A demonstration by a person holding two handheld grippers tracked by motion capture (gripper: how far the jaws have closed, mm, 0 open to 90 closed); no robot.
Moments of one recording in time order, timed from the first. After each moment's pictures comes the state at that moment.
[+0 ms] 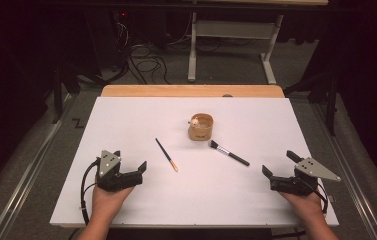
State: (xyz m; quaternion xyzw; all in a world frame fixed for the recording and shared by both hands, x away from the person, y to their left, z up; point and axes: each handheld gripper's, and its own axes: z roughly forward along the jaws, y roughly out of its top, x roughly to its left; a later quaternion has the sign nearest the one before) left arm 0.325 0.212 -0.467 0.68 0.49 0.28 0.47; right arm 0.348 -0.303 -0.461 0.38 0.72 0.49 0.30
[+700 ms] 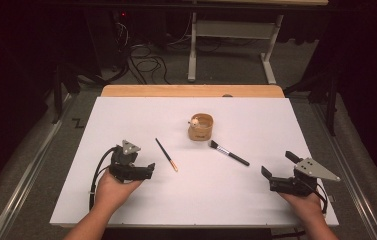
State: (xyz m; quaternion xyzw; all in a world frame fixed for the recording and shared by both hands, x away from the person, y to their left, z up) left arm 0.363 0.184 -0.454 0.78 0.51 0.18 0.32; right arm 0.347 -0.302 -0.460 0.38 0.72 0.49 0.30
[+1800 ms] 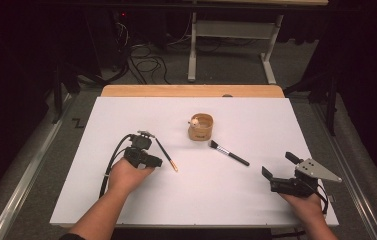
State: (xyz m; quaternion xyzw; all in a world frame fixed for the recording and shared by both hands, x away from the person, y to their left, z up) left arm 0.417 0.151 -0.458 0.79 0.57 0.11 0.21; right arm 0.345 -0.303 -0.460 0.38 0.72 0.50 0.29
